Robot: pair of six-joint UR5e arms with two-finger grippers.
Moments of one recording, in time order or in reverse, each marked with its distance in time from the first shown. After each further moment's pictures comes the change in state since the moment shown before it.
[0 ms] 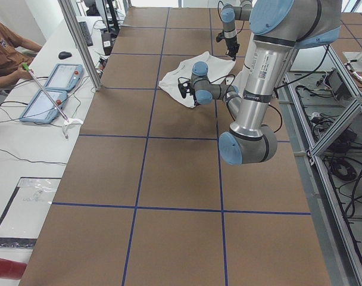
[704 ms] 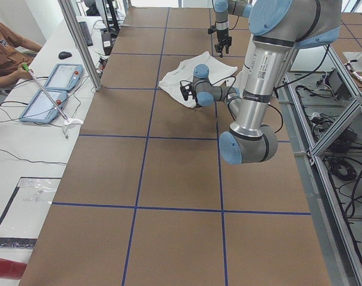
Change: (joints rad) left arm 0.017 -0.005 0.035 -0.001 0.000 0.003; right arm 0.164 0.018 0.050 0.004 0.007 -0.005
